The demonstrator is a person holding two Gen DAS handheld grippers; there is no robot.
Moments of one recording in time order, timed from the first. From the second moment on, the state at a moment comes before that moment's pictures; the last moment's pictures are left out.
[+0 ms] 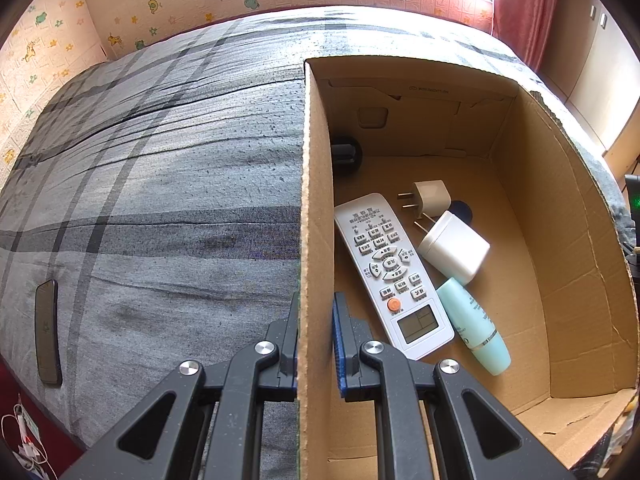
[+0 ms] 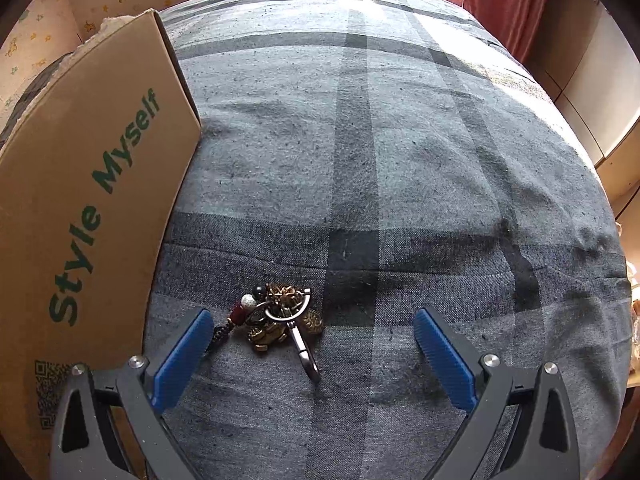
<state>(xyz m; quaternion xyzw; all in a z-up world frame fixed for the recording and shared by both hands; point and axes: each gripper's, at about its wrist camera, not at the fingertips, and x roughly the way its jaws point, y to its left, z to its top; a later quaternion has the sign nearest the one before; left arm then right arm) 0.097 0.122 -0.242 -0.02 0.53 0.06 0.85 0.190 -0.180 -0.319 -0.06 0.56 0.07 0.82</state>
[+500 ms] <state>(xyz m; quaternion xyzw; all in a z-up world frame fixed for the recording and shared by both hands) 0.097 0.120 -0.242 -0.02 0.53 0.06 0.85 0.189 -0.177 -0.319 -0.05 0.57 0.08 0.81</state>
